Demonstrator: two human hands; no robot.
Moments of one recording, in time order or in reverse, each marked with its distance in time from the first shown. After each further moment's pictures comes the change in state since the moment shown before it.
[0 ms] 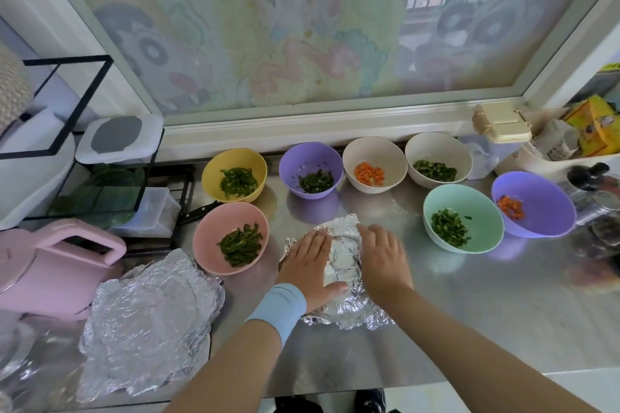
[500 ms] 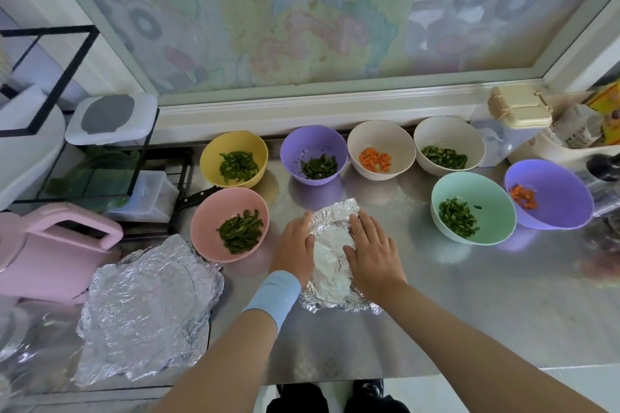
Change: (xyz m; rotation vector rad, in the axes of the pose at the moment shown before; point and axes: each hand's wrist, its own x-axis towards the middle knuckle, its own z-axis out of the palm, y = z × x) left_hand 0.013 -0.019 0.013 -0.596 0.310 -0.239; right_hand 0.004 -0.005 0.024 0.055 -0.046 -0.082
